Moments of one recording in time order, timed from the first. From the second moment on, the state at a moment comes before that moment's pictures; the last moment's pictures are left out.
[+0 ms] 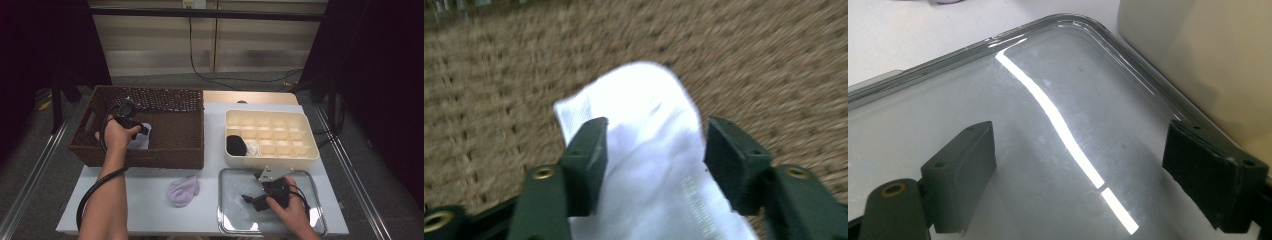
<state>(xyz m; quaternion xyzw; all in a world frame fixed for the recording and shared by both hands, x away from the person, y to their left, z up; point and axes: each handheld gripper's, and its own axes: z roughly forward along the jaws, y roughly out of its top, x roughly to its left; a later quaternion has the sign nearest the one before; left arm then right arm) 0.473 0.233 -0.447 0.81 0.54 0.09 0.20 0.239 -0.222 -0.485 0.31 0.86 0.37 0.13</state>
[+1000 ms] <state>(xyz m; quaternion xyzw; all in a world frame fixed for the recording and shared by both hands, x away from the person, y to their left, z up) 0.475 0.224 -0.420 0.83 0.51 0.07 0.23 0.239 -0.222 -0.485 0.31 0.86 0.37 0.13</state>
